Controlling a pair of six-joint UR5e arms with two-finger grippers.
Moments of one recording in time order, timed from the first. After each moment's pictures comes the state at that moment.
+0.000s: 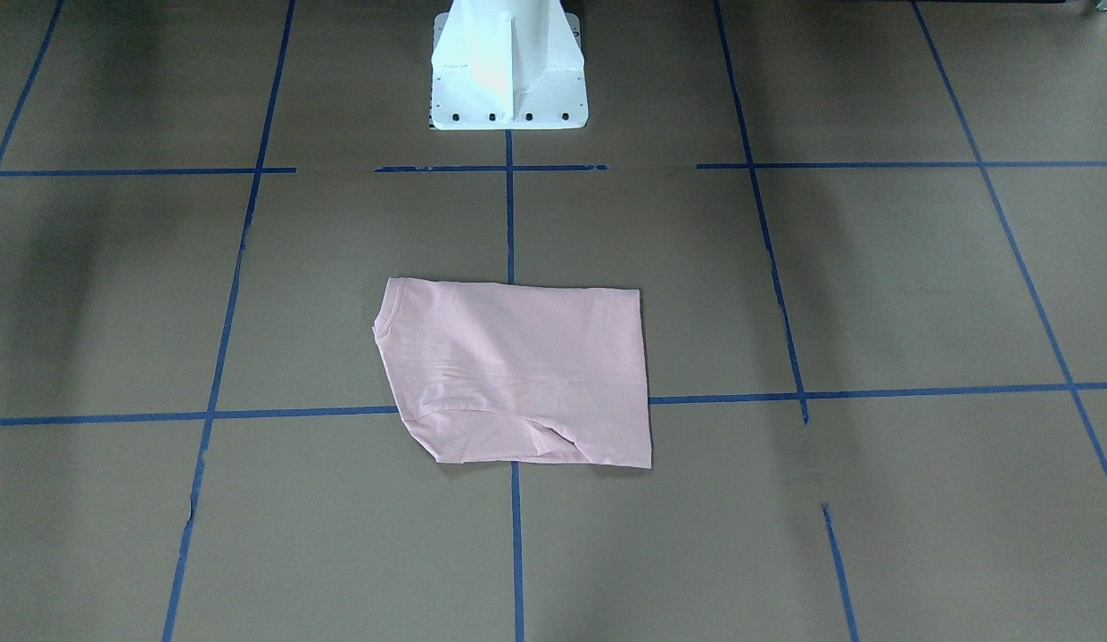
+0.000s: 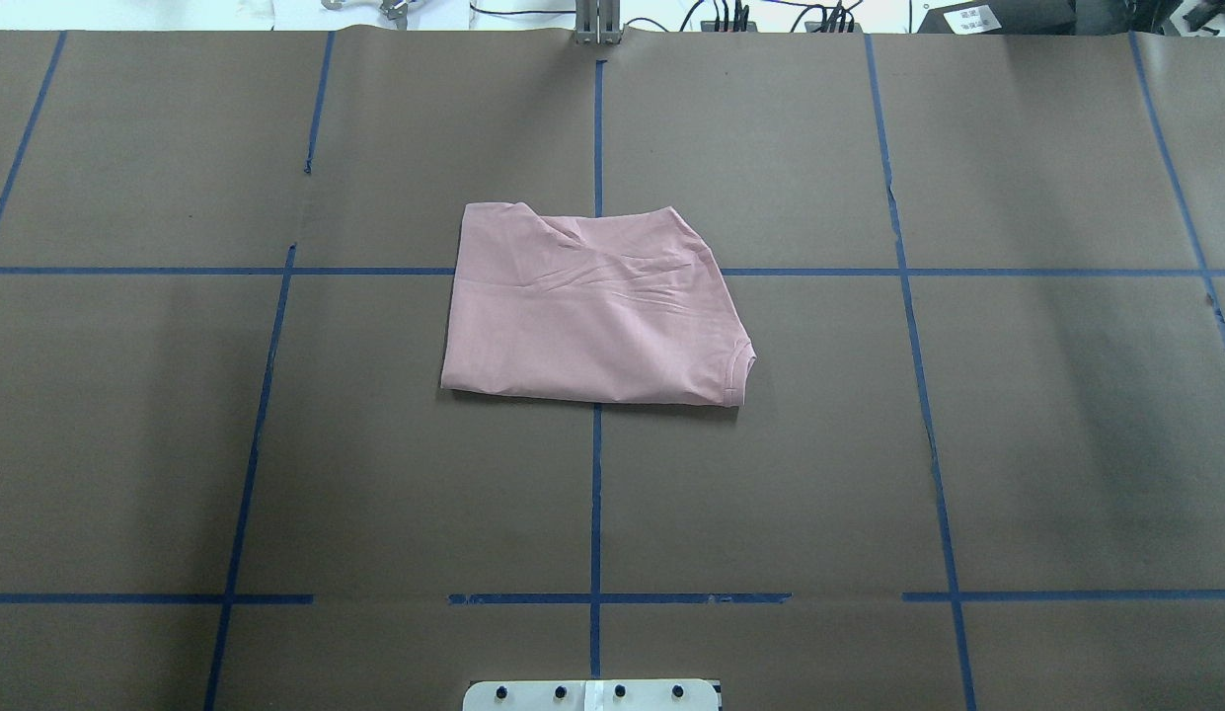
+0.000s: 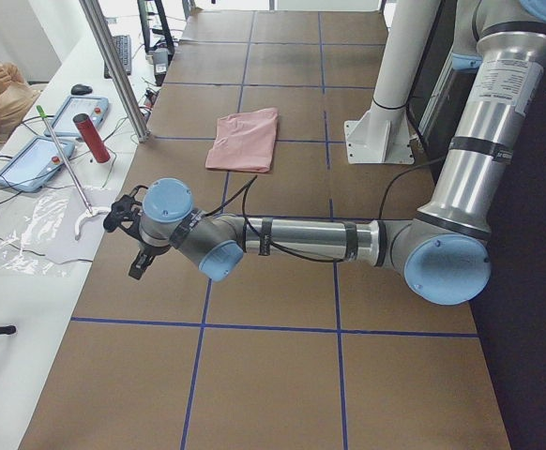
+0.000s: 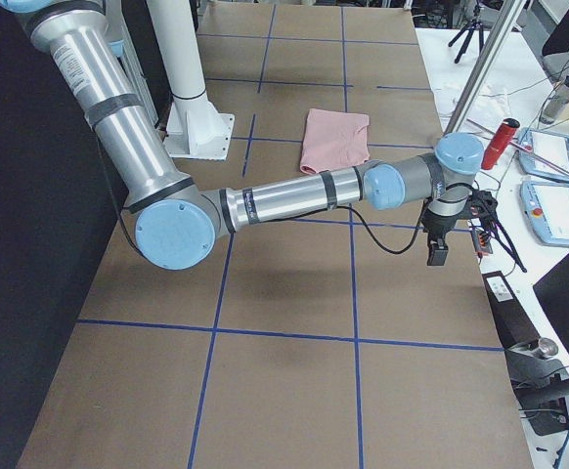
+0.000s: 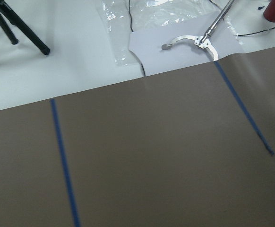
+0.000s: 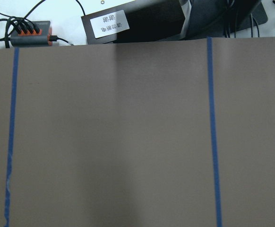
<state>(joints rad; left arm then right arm) -1.63 -1.83 -1.34 -2.13 -2.41 -0.07 1.53 -1.09 1.34 -1.61 2.32 0.19</state>
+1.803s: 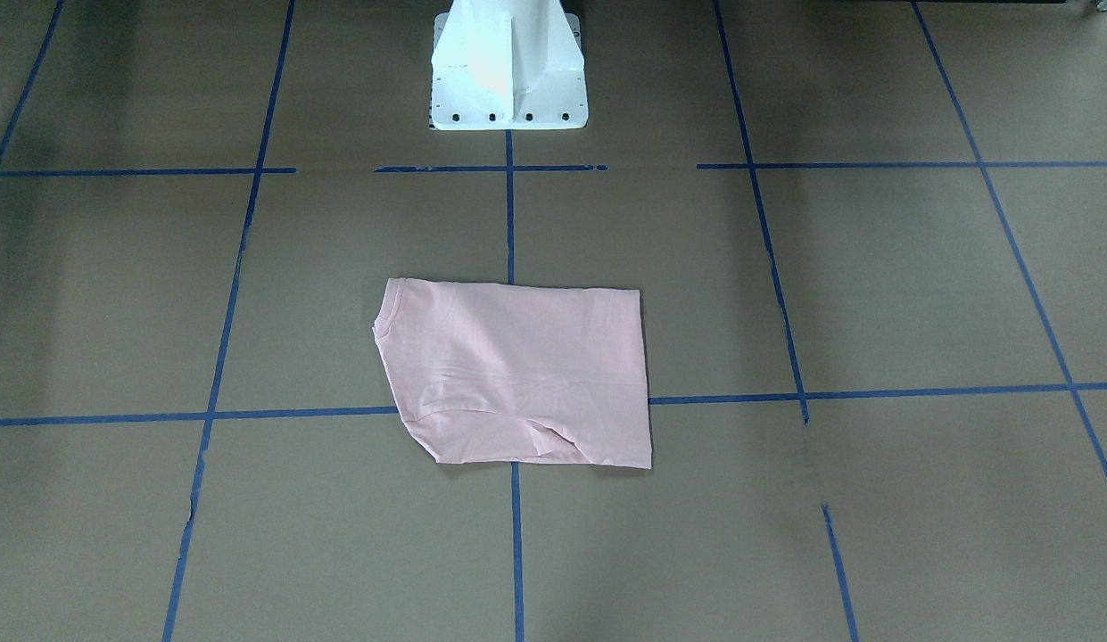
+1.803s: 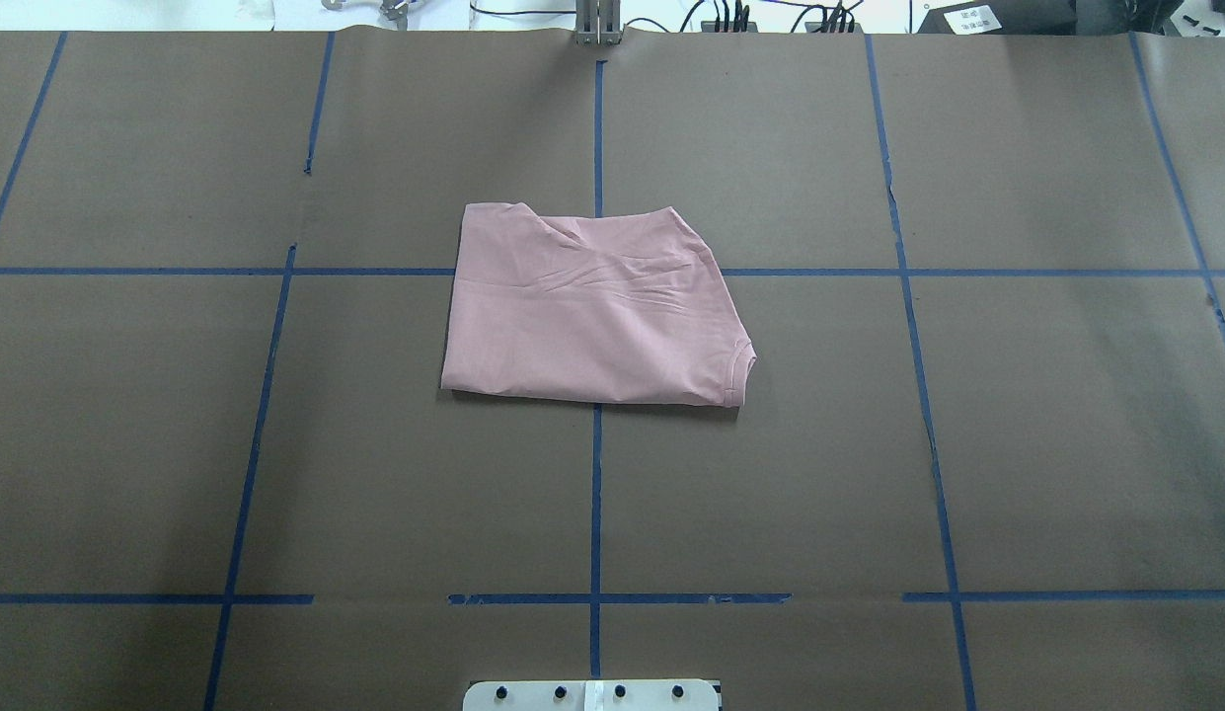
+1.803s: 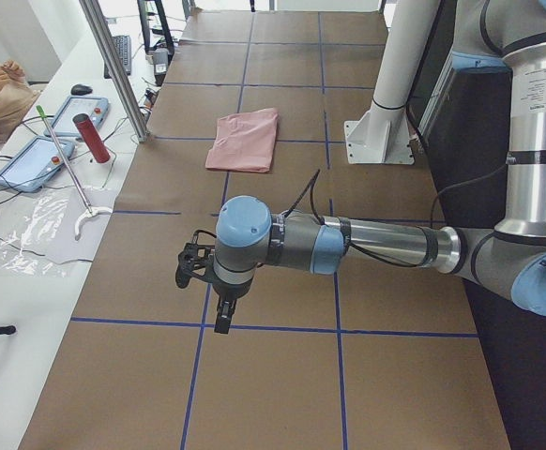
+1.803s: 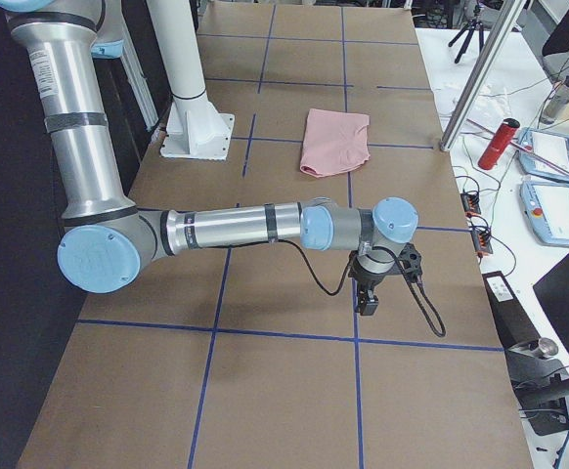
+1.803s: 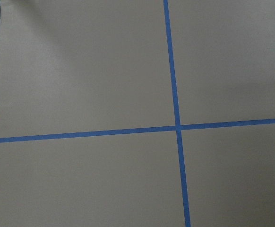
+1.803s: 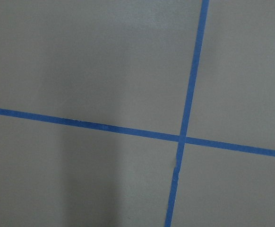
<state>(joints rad) -1.69 -1.49 -1.76 -1.64 -2.30 0.04 1.49 -1.38 1.52 -1.71 2.35 -0.09</state>
